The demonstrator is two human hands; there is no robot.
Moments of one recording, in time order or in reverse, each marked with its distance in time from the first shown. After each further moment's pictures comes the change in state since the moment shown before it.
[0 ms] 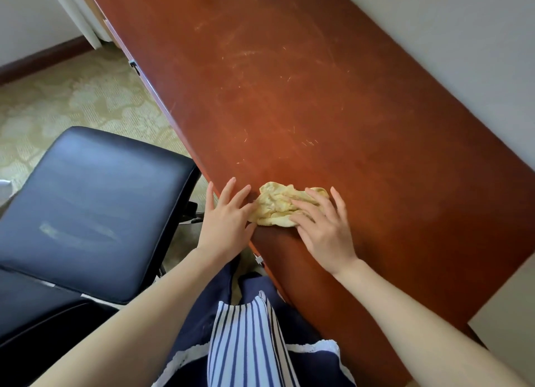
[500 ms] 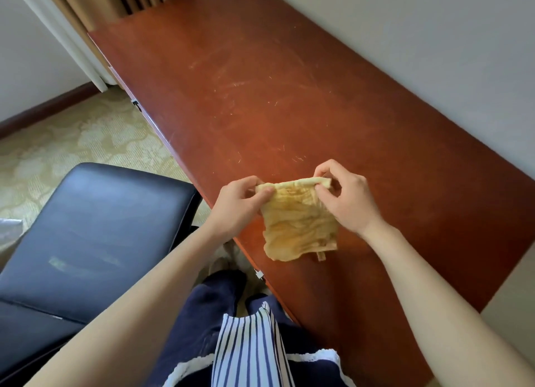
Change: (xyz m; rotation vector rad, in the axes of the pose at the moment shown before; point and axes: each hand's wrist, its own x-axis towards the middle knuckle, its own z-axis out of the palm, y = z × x) left_hand 0.037 0.029 -0.072 -0.870 -0.024 -0.180; right_hand 0.058 0.034 -0.072 0.515 -0.068 0.416
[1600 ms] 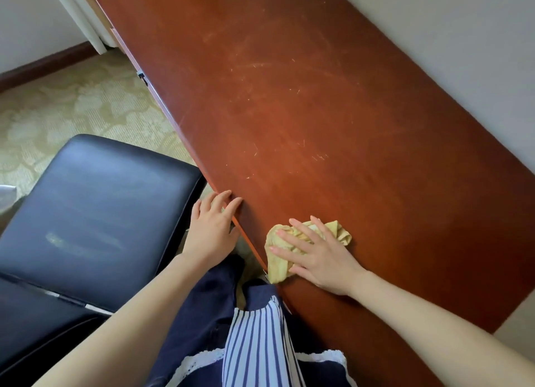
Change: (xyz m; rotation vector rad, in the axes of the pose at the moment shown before) left_hand -0.010 -0.106 -0.012 0.780 0.009 0.013; right_hand -0.052 0.045 0.085 -0.746 -0.600 -0.582
